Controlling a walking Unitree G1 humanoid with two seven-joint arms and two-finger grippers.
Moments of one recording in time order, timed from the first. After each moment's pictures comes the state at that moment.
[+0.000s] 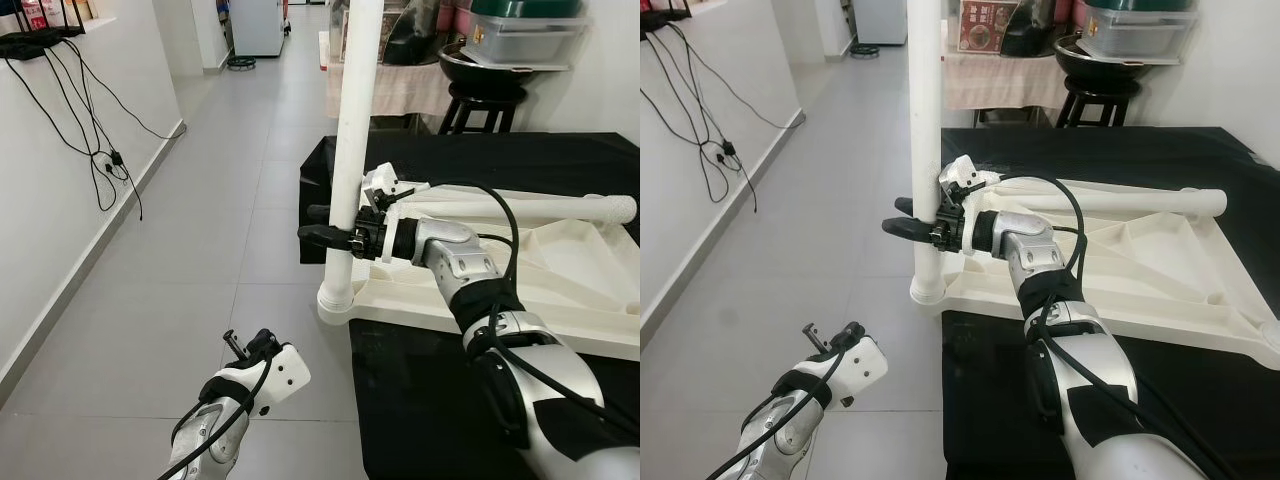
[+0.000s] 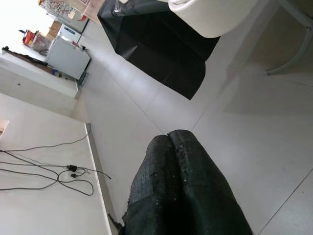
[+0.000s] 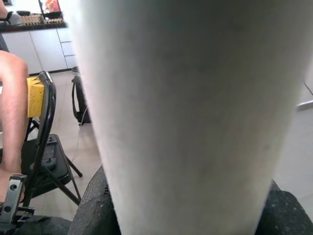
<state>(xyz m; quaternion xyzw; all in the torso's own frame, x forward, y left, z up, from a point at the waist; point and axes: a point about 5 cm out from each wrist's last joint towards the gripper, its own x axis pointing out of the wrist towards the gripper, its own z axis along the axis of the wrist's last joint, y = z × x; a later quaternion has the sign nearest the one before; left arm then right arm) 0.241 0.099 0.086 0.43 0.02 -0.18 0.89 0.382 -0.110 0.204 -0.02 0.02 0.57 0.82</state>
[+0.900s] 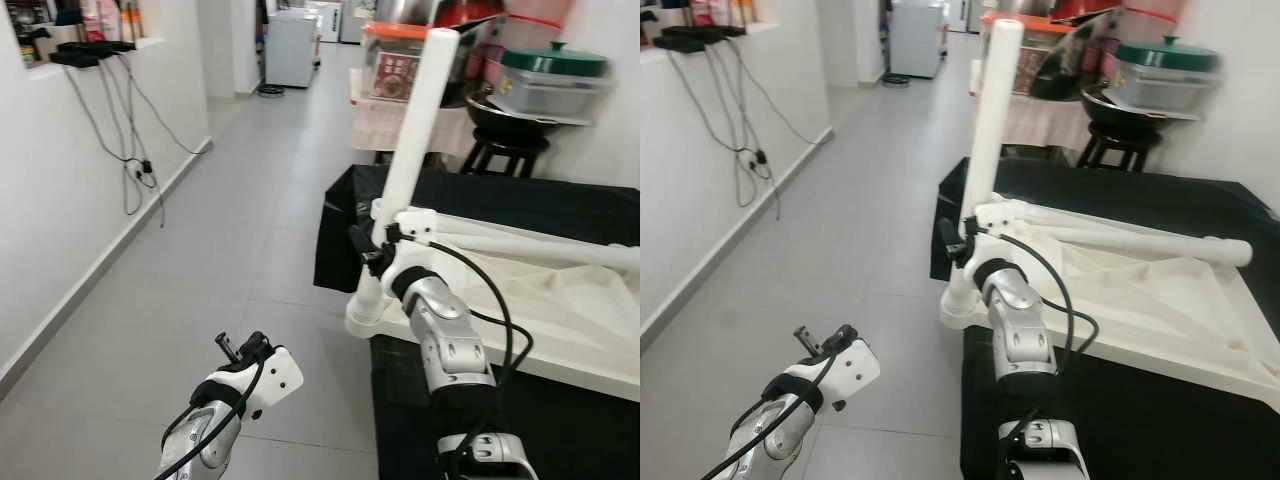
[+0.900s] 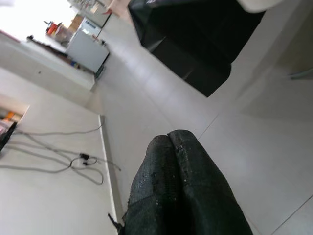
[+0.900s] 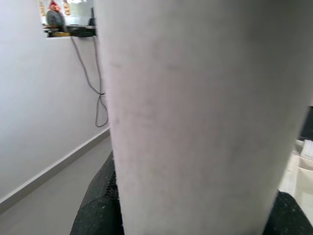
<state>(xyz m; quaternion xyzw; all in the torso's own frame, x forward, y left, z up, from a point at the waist) 0.238 0.103 0.088 0.42 0.02 -0.17 0.89 0.353 -0.109 0.166 0.00 0.01 0.20 0.98</state>
